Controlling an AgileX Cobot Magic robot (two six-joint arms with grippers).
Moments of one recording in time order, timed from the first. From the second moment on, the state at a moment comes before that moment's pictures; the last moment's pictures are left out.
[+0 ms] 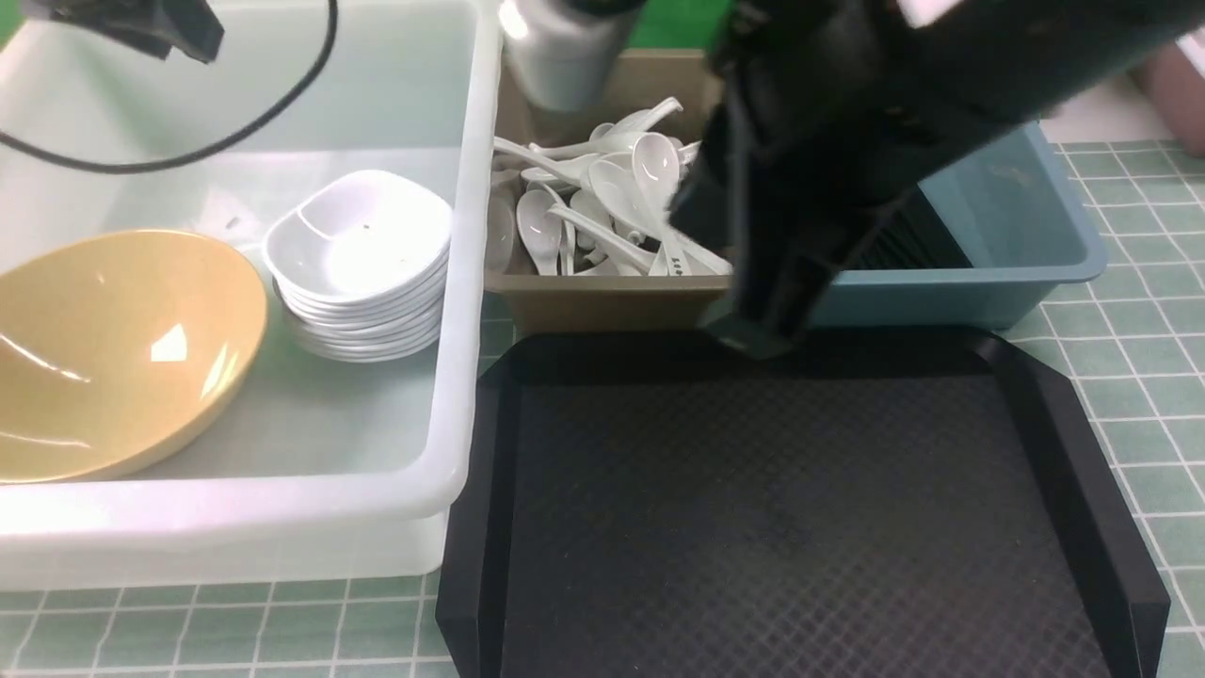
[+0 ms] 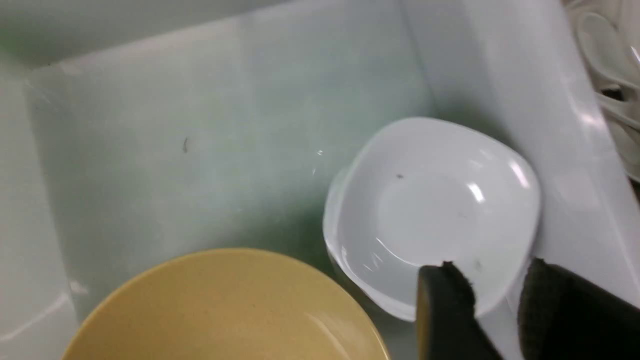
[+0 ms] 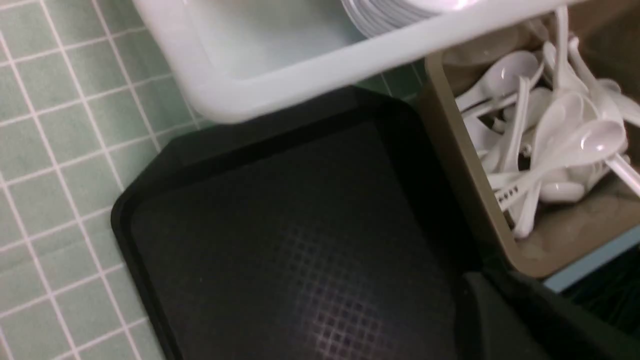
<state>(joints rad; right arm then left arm) 0.91 1.48 -1.73 -0.18 1.23 -0.26 0.03 1.67 -1.86 -0.20 1.25 0.34</state>
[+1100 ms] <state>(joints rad) 0.91 0.49 -0.71 -0.15 0.35 -0.09 -0.04 0.21 -0.48 -0.19 0.68 0.34</state>
